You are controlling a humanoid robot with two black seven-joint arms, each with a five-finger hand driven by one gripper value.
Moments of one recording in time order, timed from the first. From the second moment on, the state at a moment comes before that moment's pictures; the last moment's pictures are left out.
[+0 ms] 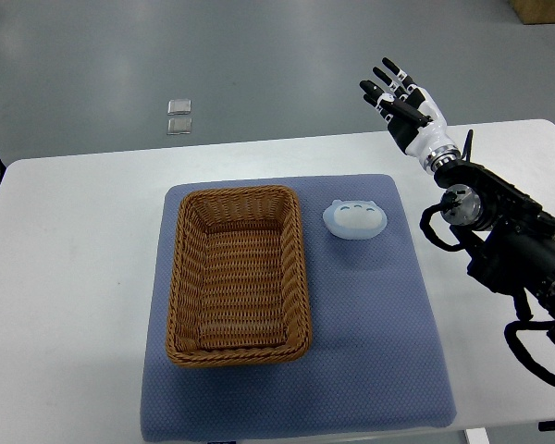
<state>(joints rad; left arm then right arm) 0.00 0.00 -0.08 -0.17 0.06 0.05 -0.06 0.87 -0.03 0.91 0.38 -0.28 0.27 0.36</state>
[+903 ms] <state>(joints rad) 0.00 0.00 -0.08 -0.17 0.06 0.05 -0.06 0.87 -0.03 0.91 0.38 -0.28 0.27 0.37</state>
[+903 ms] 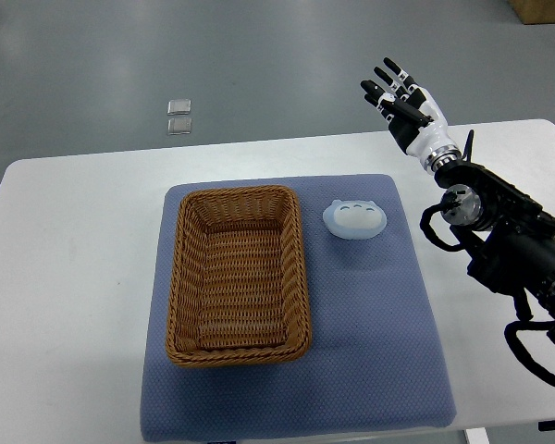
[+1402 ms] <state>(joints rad) 0.00 0.00 -0.09 -0.17 0.06 0.05 -0.06 0.87 -0.03 0.91 0.39 -0.28 0.26 0.37</state>
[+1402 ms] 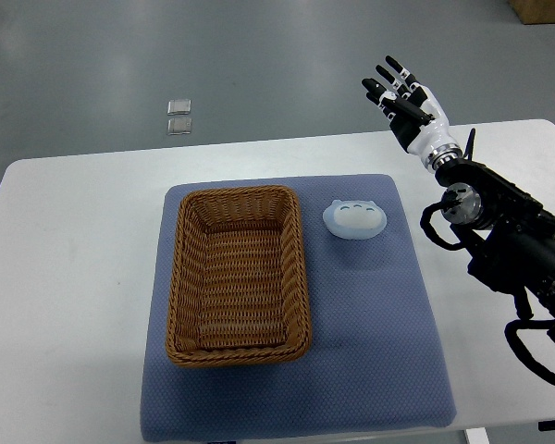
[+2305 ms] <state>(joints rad) 0.00 0.00 -0.09 -0.17 0.06 0.05 -0.06 0.96 -0.41 0.44 0.77 -0.61 0.12 0.34</state>
